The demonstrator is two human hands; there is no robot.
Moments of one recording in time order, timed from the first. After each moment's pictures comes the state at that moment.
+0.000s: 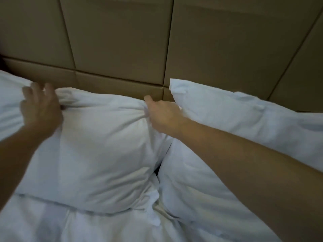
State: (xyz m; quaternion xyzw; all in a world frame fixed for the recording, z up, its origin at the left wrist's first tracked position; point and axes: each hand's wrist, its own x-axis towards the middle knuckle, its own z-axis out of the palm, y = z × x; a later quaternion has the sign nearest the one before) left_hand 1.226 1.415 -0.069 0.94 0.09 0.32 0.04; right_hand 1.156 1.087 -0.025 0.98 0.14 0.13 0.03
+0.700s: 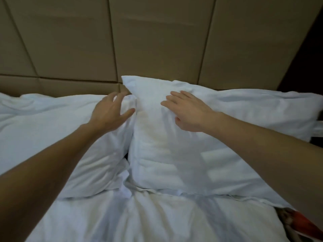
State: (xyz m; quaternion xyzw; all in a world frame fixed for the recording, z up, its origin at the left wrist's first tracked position) left_hand 1.101 1.172 -0.030 0.94 -0.24 0.19 0.17; right_hand 0.988 0.913 0.013 0.96 0.16 0.17 0.17
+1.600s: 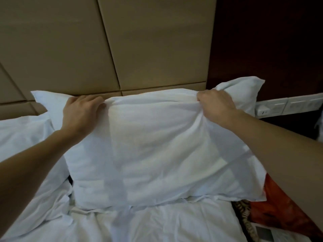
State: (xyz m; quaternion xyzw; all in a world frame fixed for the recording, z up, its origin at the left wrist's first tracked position) left_hand 1.079 0.979 -0.014 0.87 -0.33 0.36 0.02; right_hand 0.915 0.620 -0.011 0.96 -0.16 0.18 0.13
